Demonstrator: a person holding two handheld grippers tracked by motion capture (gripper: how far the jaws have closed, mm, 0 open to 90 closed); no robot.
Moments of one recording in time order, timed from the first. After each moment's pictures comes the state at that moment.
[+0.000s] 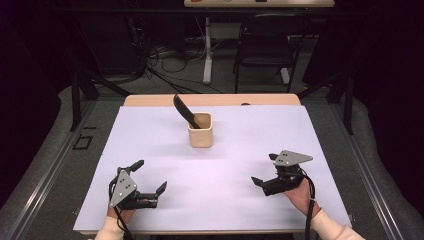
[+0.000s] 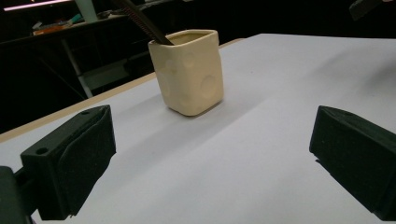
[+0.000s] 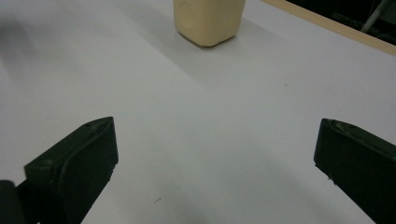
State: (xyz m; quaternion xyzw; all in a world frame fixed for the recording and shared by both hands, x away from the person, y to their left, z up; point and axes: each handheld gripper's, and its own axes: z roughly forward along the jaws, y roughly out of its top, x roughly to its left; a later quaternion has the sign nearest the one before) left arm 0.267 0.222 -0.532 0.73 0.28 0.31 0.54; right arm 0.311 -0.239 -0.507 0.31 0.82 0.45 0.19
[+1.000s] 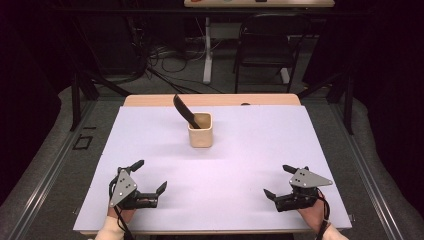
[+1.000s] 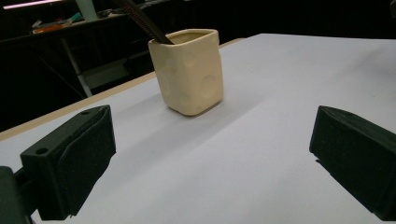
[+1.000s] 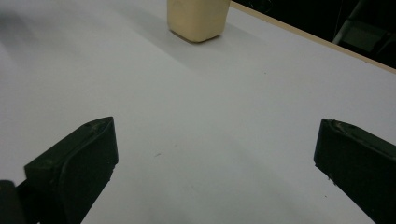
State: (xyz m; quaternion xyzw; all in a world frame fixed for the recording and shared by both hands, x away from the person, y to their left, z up) left arm 0.267 0.222 -0.533 0.73 0.28 0.31 0.54; right arm 0.266 -0.269 -0.522 0.30 0.79 0.47 0.24
